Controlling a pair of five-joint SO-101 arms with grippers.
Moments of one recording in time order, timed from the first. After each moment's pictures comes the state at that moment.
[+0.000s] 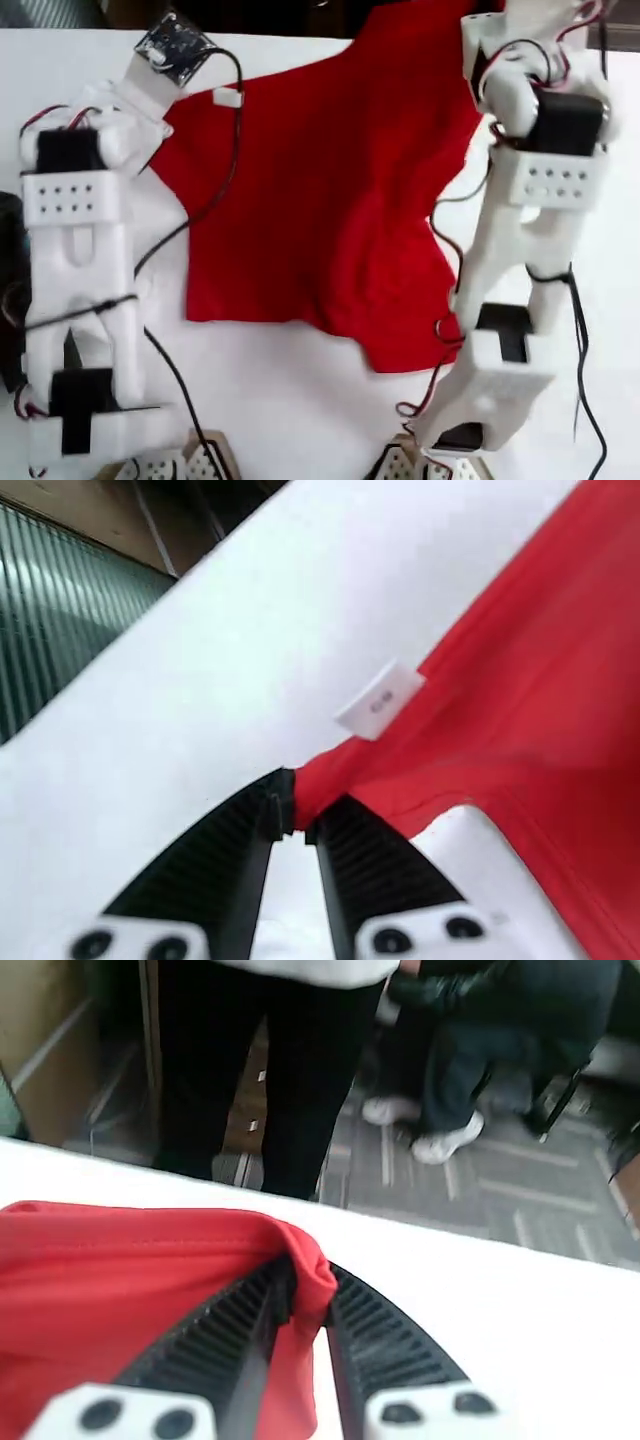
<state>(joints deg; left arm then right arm) -12.7 -6.7 -6.6 70.0 -41.2 1.1 17.3 -61.8 79.7 15.5</state>
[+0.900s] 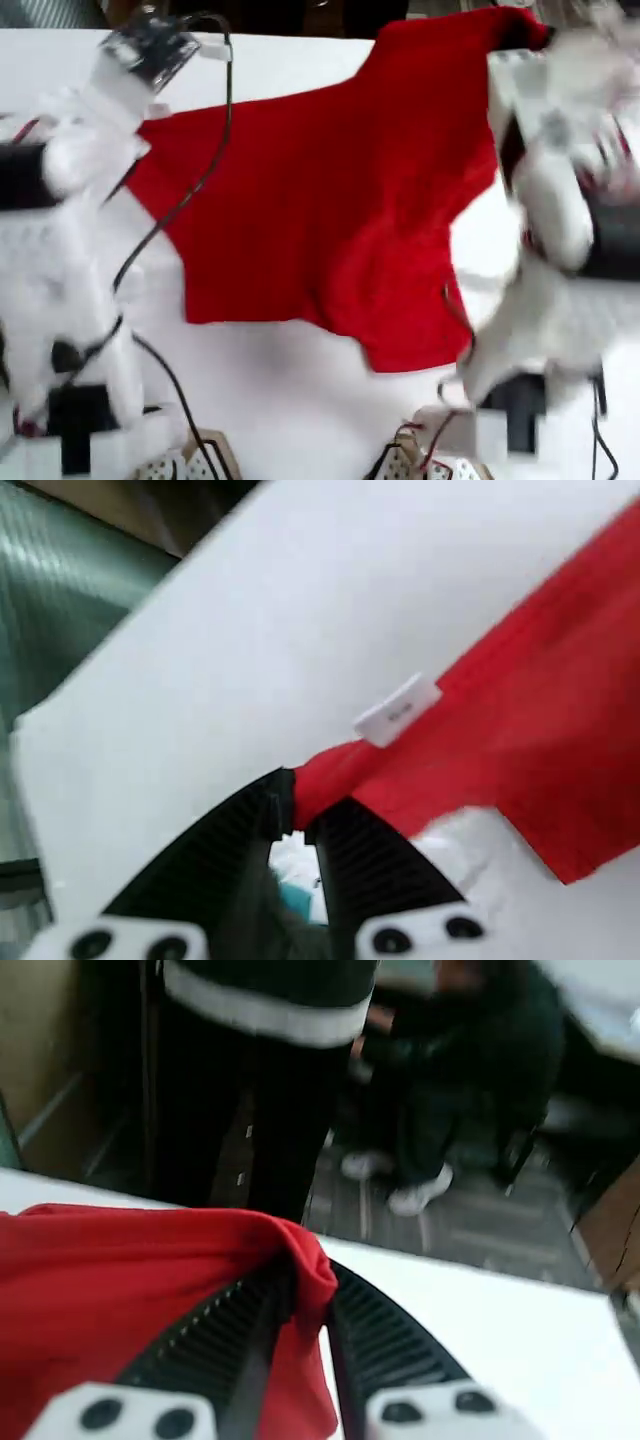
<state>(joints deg) -14.6 -15.5 -31.9 101.3 -41.2 1.1 -9.0 -61.7 93.3 15.5</state>
